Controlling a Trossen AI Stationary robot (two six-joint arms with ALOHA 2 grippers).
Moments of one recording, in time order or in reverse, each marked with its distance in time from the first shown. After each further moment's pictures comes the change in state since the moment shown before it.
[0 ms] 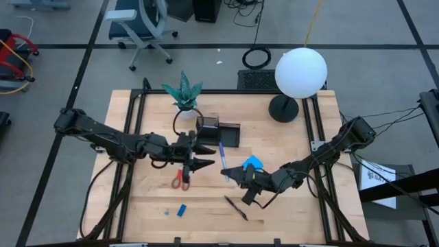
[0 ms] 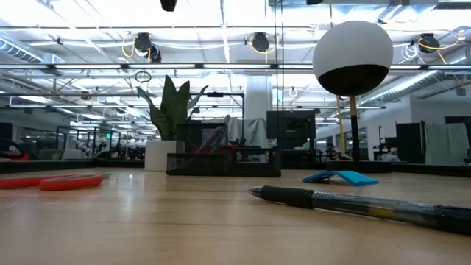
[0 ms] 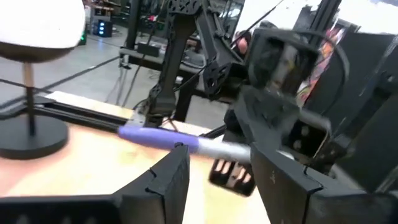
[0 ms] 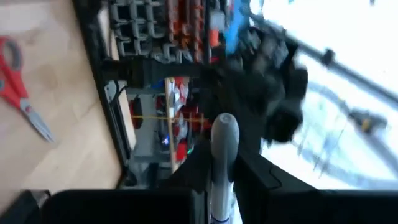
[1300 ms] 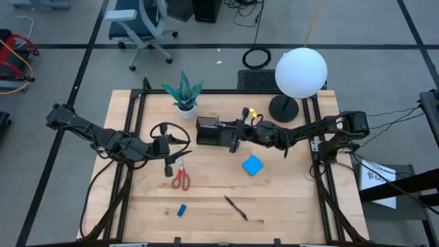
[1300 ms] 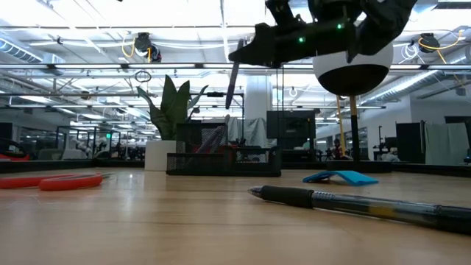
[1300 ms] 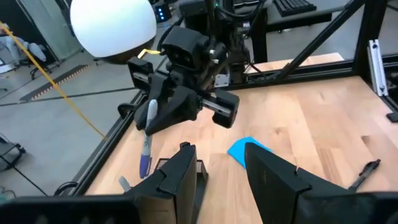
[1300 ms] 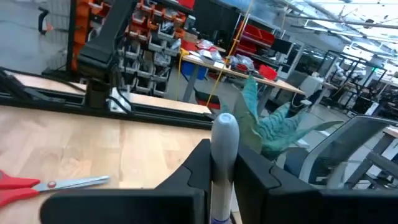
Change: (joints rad) left arm -0.132 -0.262 -0.002 -0.545 -0.396 0.320; right arm -0.562 0.005 -0.209 0.118 -0.446 1.260
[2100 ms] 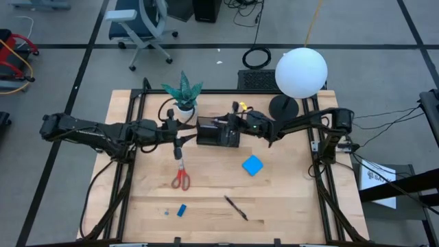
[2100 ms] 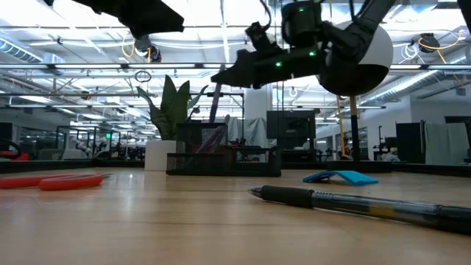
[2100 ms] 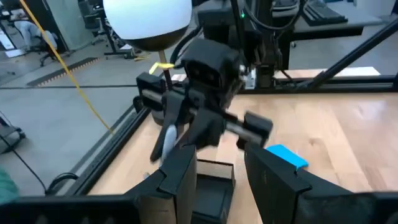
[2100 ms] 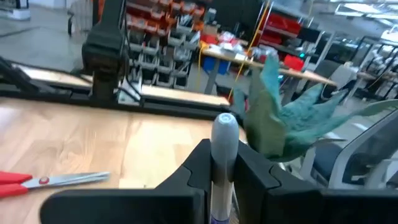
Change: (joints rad) left arm 0.354 -0.021 -0.165 0.238 0.303 0.033; right arm -0.135 0.182 0.122 0.009 -0.218 0.052
